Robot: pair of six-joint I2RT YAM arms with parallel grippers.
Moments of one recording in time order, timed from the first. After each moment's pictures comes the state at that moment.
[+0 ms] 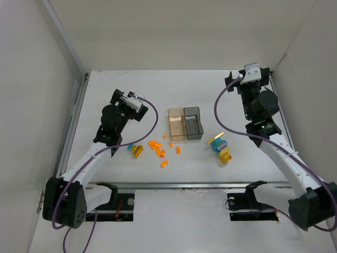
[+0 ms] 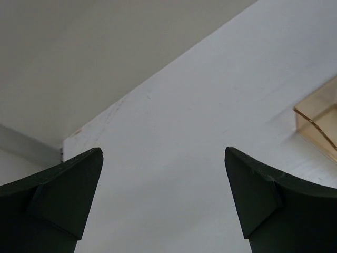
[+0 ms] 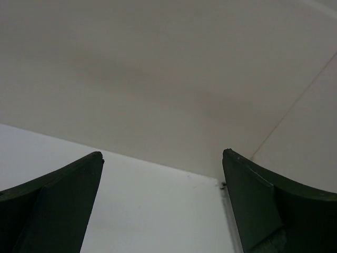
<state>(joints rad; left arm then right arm) -0.28 1.11 0.63 0.43 0.05 0.48 0.30 1.11 0.93 0.44 0.25 -0.39</state>
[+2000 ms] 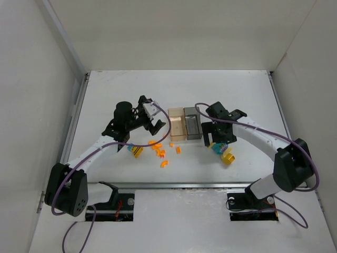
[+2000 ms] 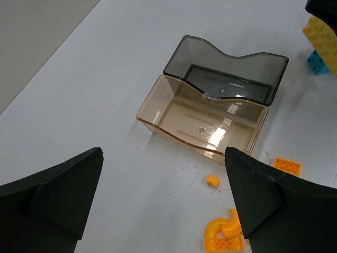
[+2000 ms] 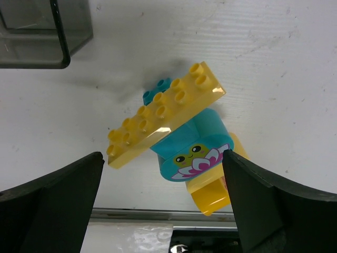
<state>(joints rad) -0.39 1.23 0.71 0.22 0.54 0.39 0.53 1.48 1.07 -0.87 0.18 0.40</state>
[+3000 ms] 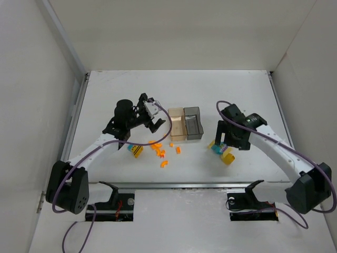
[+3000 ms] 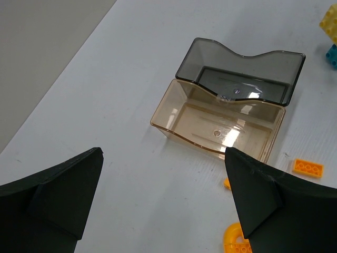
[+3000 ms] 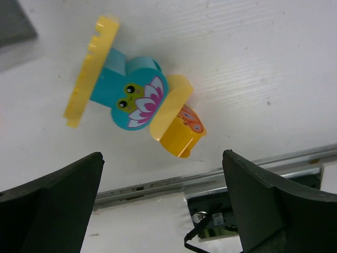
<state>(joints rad) -0.39 1.25 0.74 0.23 0.53 0.47 0.50 1.27 1.07 -1.10 0.27 0.67</state>
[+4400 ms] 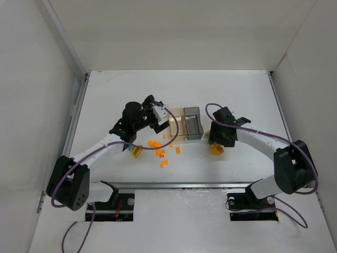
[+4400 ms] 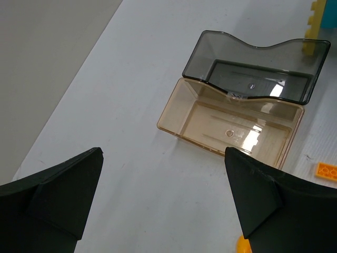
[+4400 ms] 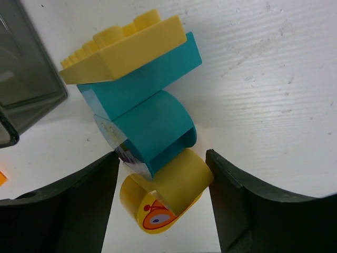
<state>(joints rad) -0.49 1.29 0.74 0.26 0.36 0.56 0.45 1.45 0.89 -0.64 0.18 0.62</state>
